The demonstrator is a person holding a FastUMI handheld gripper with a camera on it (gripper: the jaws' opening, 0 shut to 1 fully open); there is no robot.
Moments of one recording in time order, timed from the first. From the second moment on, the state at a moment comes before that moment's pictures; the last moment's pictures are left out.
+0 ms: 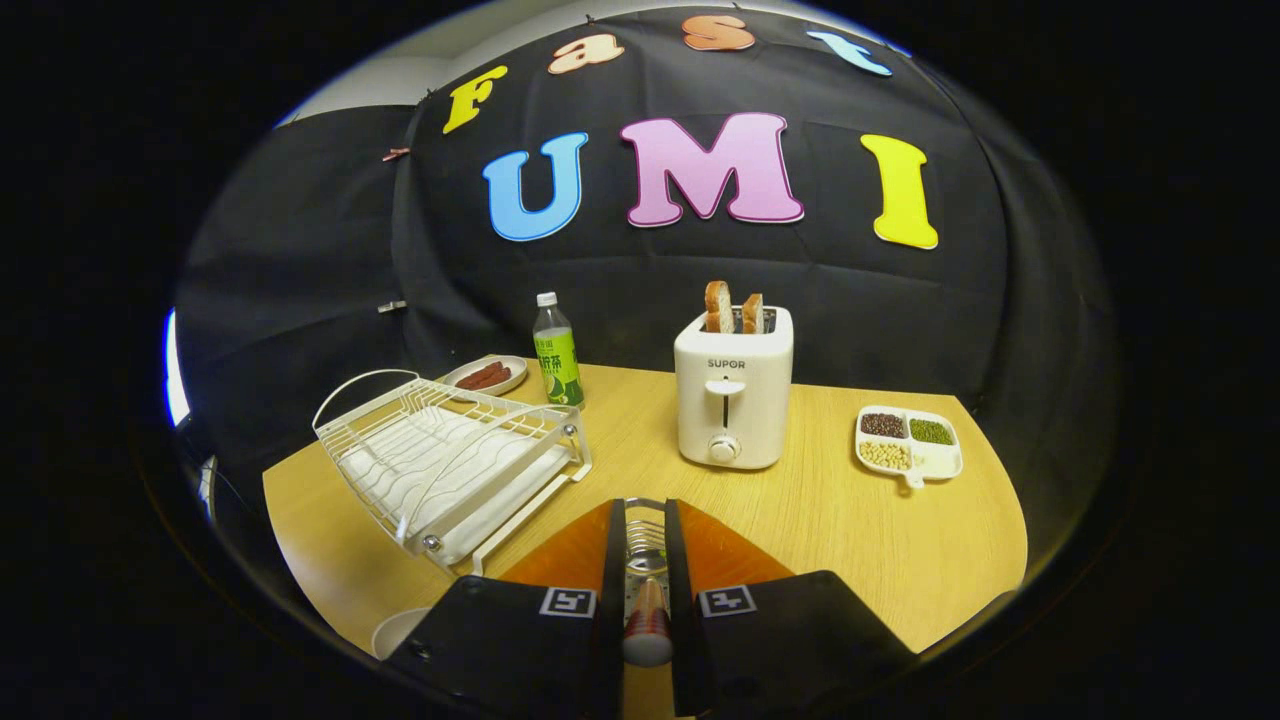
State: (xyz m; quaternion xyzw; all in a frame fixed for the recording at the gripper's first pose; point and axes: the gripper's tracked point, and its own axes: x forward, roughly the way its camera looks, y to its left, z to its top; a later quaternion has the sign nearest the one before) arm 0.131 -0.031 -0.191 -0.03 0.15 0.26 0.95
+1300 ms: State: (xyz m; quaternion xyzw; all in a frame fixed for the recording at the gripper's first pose) arm 0.004 0.000 -0.152 0.00 0.16 0.38 0.91
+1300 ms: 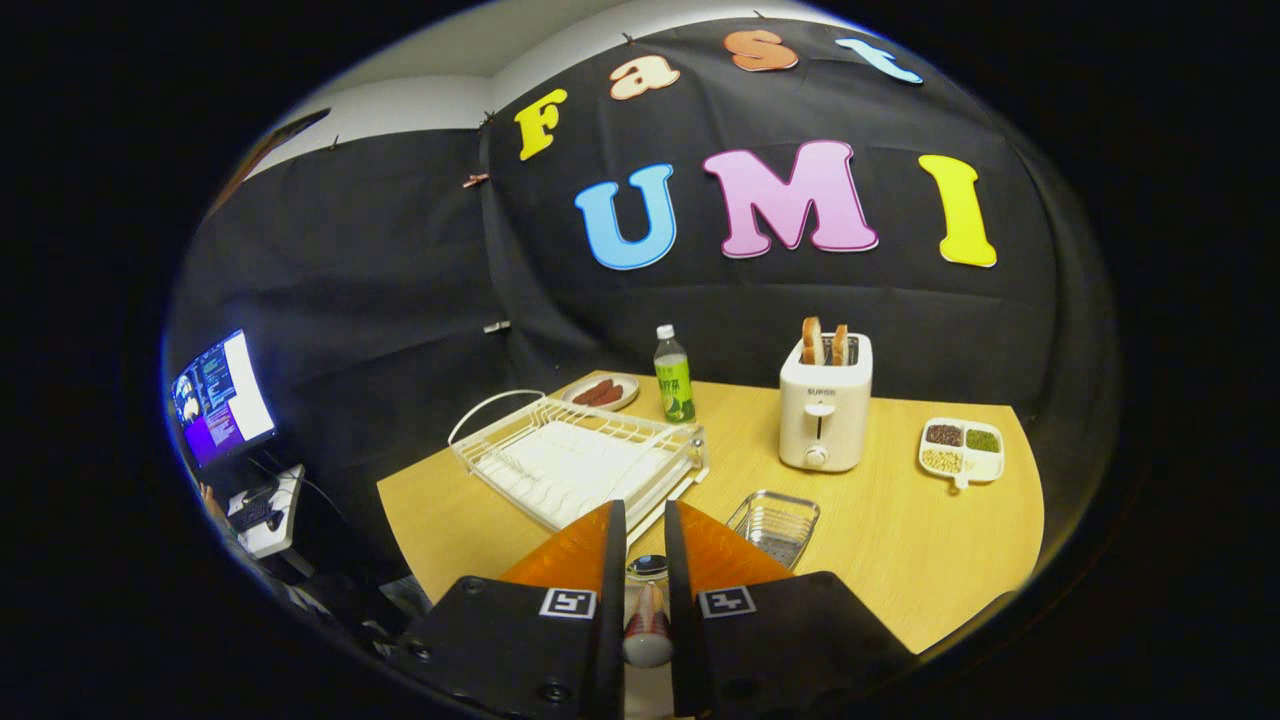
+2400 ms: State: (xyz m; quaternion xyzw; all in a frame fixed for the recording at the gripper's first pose) arm -0.021 0.011 -0.259 -0.07 0.27 0.40 0.87
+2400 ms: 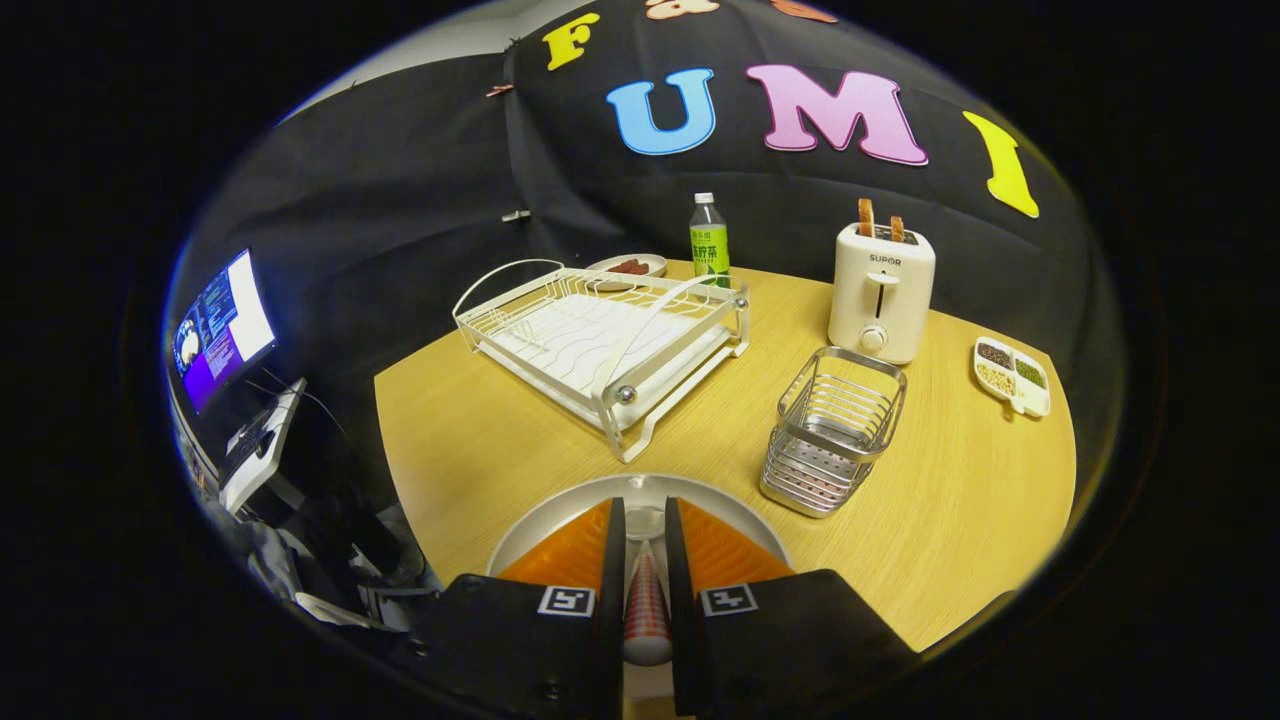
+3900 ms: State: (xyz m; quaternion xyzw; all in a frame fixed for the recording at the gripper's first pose) arm -0.027 -0.063 0.048 0.05 0.02 0.03 1.00
